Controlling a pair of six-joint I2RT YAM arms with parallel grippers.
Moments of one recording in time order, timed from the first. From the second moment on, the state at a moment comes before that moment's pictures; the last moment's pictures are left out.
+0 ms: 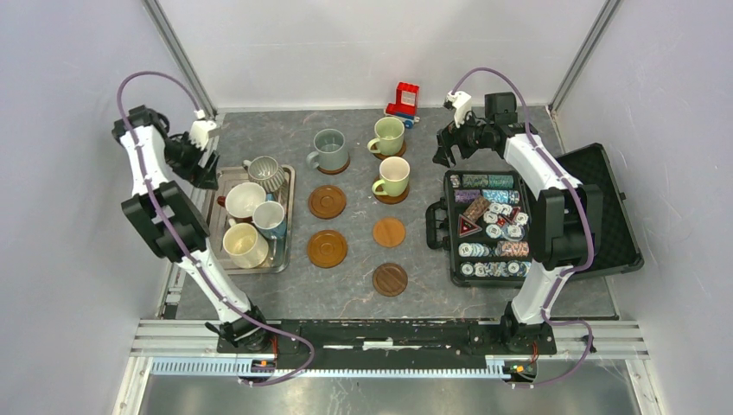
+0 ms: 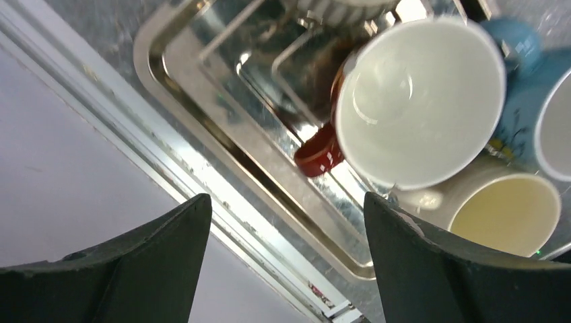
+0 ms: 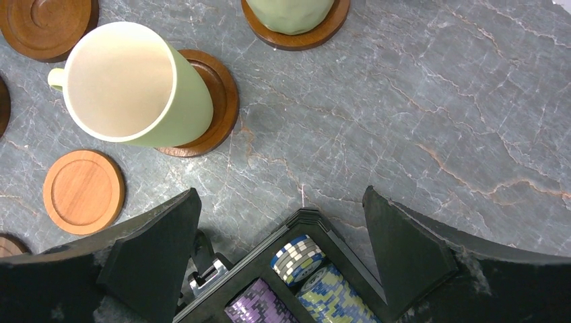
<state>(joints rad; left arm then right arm) 0.47 2.04 1.99 -1.33 0.47 1.11 0.10 1.84 1.51 -0.46 -0.61 -0.44</state>
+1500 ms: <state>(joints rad) 0.54 2.05 1.64 -1.33 0.45 1.67 0.10 1.84 1.52 -0.47 -0.60 -0.44</state>
